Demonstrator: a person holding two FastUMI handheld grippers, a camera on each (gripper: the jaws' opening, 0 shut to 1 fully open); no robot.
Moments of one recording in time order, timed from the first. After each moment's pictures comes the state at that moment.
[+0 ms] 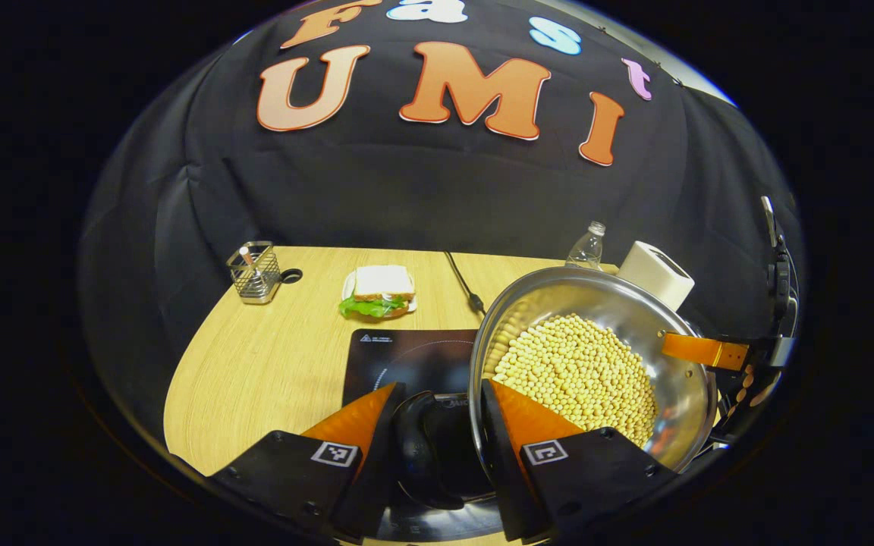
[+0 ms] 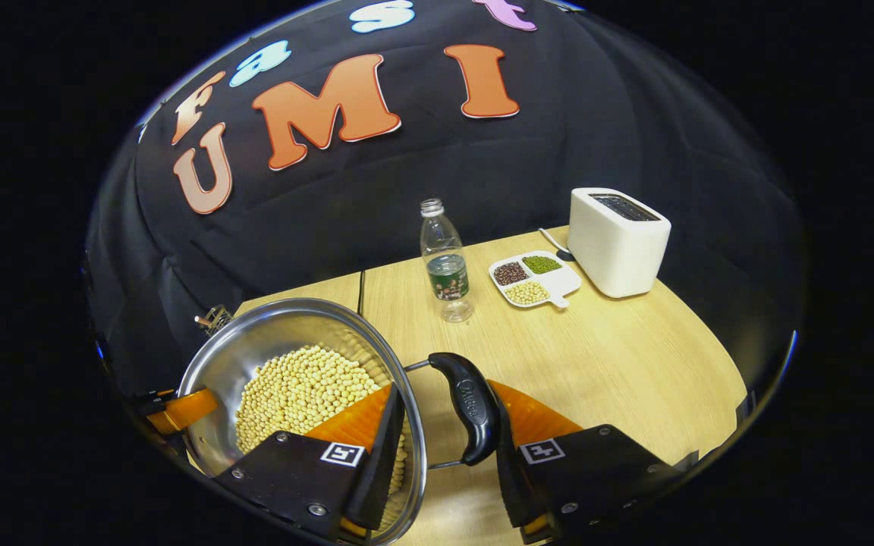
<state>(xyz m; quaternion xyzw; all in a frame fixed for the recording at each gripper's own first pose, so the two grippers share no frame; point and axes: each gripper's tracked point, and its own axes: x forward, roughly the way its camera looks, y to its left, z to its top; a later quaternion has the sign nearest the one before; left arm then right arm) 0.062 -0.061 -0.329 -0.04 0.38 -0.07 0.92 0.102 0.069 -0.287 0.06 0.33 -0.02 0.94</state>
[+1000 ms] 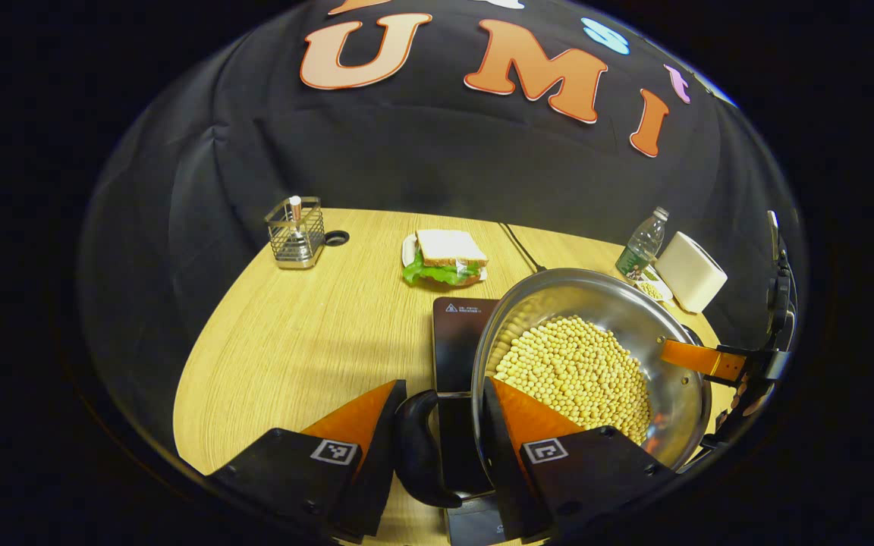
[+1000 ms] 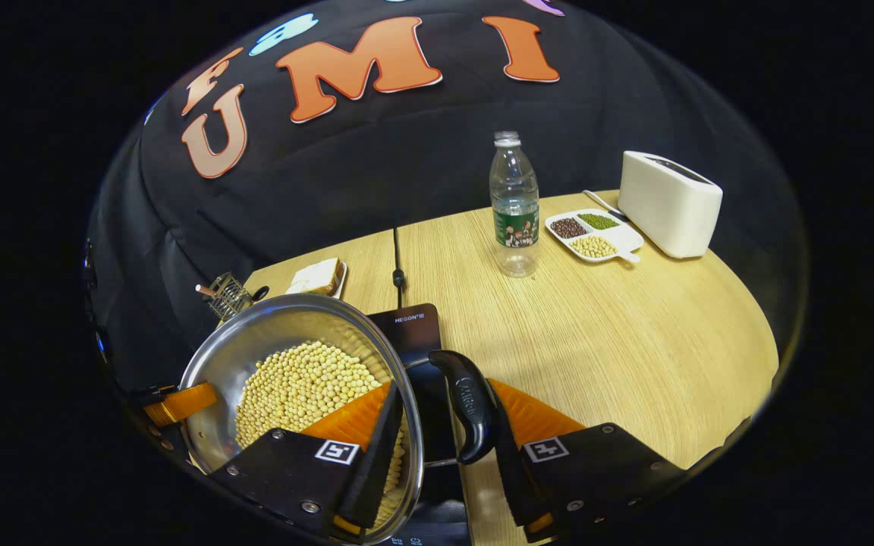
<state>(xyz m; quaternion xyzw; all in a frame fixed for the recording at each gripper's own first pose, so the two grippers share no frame) 0.063 0.028 -0.405 -0.05 0.44 -0.04 0.89 0.109 0.149 -0.364 0.07 0.39 0.01 0.92</state>
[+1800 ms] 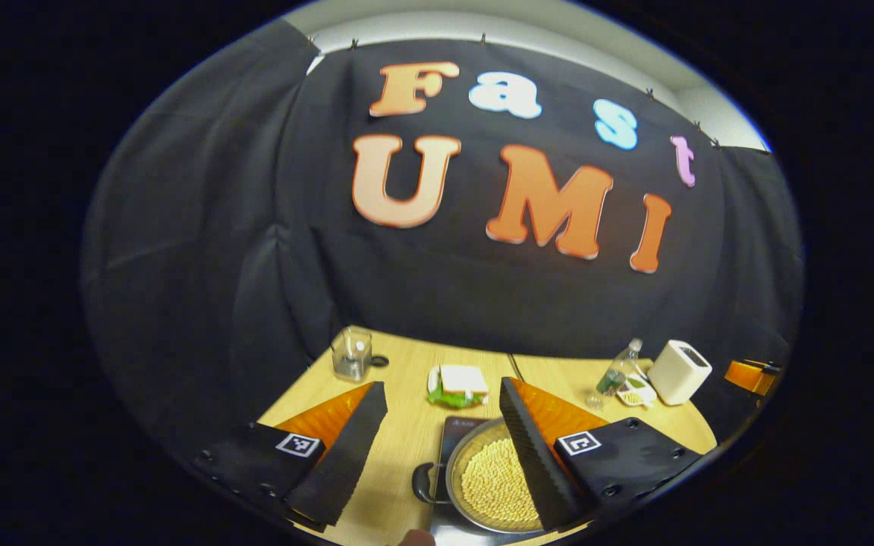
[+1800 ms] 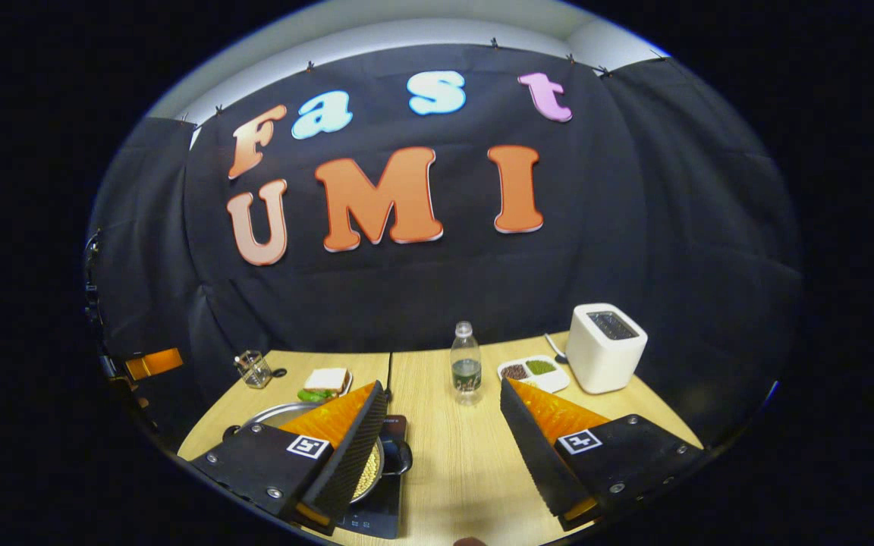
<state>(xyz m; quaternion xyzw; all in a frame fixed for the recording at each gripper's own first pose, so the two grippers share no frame) 0.076 0.059 -0.125 -0.04 0.16 0.04 0.99 0.072 0.061 -0.093 0.01 0.14 0.02 0.99</state>
